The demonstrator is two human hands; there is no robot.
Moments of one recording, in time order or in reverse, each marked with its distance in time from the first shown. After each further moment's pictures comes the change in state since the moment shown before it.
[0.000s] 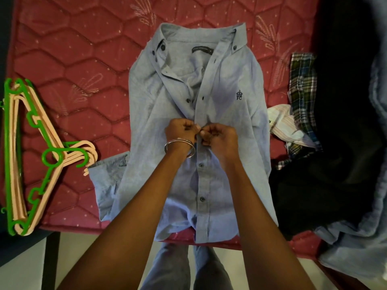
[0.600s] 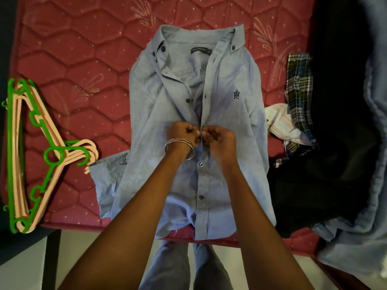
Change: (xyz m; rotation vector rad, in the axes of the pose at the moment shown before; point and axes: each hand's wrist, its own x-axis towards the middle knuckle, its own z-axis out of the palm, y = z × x) left_hand -0.004 -0.004 0.001 0.057 -0.130 -0.044; right_hand -0.009 0.003 0.000 -0.101 0.083 -0.017
